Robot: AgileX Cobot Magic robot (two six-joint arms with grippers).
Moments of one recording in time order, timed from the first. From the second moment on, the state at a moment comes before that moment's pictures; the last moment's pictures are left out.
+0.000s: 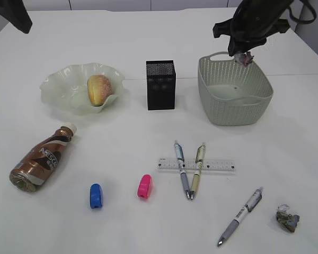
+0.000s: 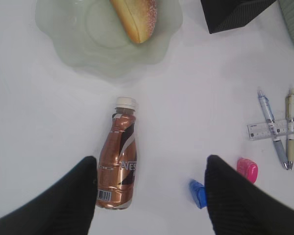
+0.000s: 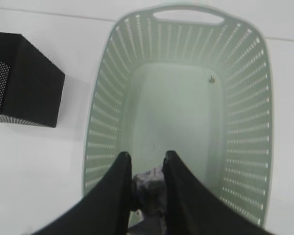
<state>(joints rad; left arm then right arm) -0.23 1.65 -1.74 -0.11 1.25 -0.08 0.17 2.15 -2.05 -0.01 0.98 0.04</state>
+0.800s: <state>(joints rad) -0.23 1.65 -1.74 -0.11 1.25 -0.08 0.17 2.18 -2.10 -0.02 1.03 0.05</state>
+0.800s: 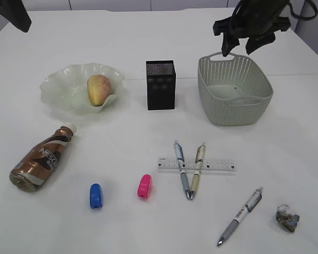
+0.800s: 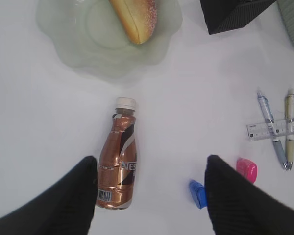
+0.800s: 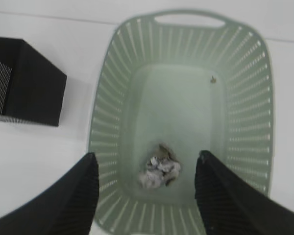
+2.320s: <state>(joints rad) -0.23 1.56 -1.74 -0.15 1.25 -0.08 0.17 1.35 -1.06 -0.02 1.14 0.11</state>
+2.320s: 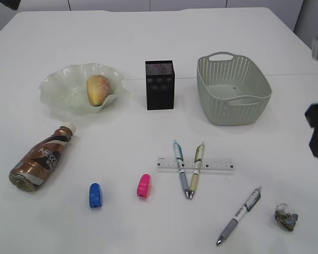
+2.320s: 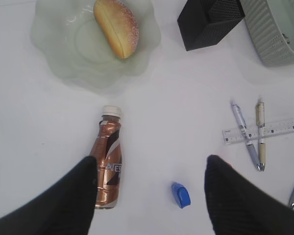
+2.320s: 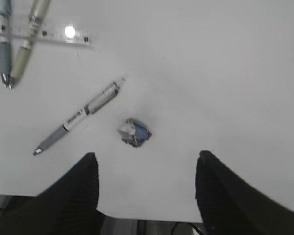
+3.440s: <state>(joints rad) -0.23 1.56 -1.74 -0.21 1.25 -0.08 0.17 1.58 -0.82 0.08 0.81 0.09</state>
